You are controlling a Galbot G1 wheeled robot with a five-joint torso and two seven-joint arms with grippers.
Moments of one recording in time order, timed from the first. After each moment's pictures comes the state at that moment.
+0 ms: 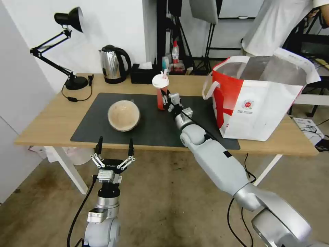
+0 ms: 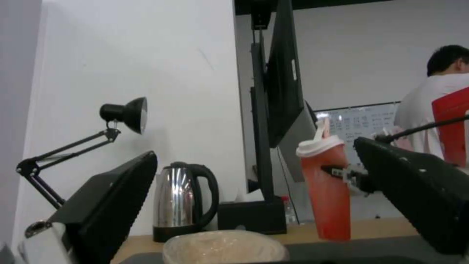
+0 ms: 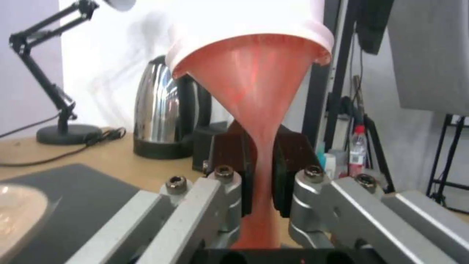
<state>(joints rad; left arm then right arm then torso) 1.53 -1.59 -0.53 -1.88 -0.05 -0.78 0.13 -0.47 1.35 -0.13 1.21 0.37 0.23 0.08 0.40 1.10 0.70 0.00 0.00</state>
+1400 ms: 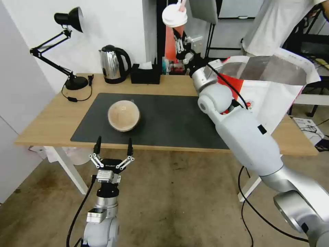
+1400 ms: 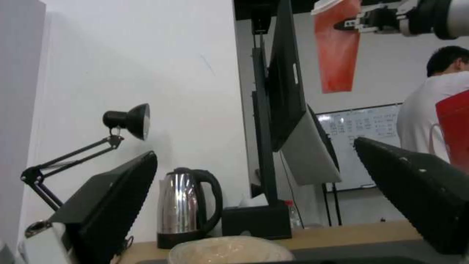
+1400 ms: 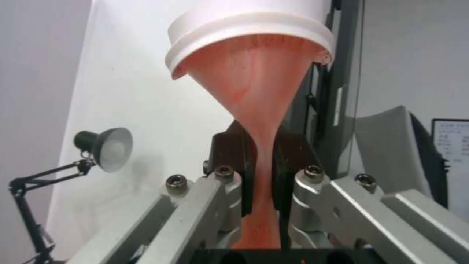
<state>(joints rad) 1.53 -1.59 -0.54 -1.87 -0.04 -0.80 0.13 -0.30 1.17 -0.08 1.61 0.50 0.06 0.16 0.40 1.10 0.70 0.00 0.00</state>
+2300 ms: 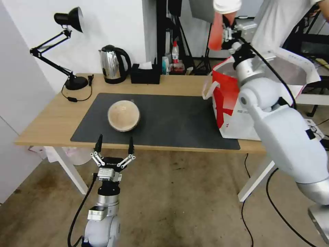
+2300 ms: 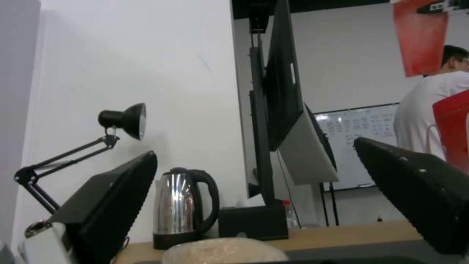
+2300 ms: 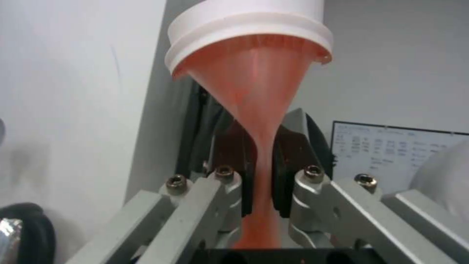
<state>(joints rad) 1.52 -1.59 -0.54 -1.88 -0.03 -0.78 0.13 -0.40 0.95 0.14 1.70 0.53 0.01 0.18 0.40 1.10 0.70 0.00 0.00</state>
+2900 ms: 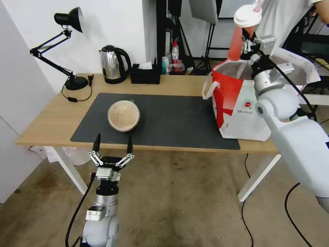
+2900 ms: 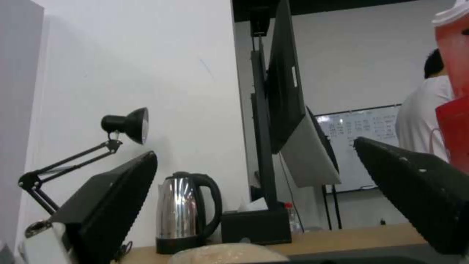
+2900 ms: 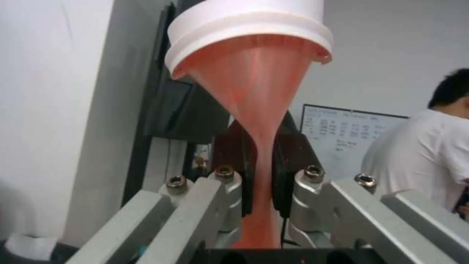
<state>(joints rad) 1.52 -1.59 -0.54 -1.90 -0.03 -0.78 0.13 -0.52 0.88 0.23 1.66 0.52 0.06 0.17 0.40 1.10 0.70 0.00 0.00</state>
